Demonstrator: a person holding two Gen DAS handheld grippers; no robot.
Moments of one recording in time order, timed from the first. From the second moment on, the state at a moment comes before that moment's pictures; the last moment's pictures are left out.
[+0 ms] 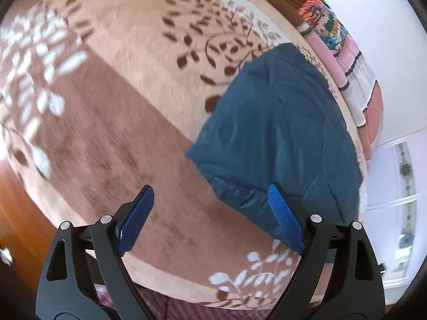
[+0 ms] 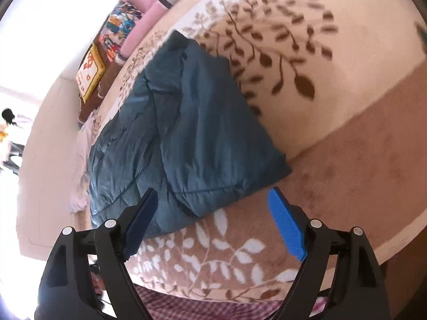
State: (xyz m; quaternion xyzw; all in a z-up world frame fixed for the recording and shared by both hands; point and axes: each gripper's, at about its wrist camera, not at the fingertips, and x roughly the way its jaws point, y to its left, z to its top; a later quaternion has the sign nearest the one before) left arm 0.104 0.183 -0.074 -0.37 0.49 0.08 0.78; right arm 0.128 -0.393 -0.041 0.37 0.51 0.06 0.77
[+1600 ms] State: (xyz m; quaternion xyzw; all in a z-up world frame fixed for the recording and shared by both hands) left arm 0.035 0.148 -0.030 -0.27 0.45 0.04 0.85; right arm 0.074 -0.369 -0.056 0.33 0.51 0.04 0.79
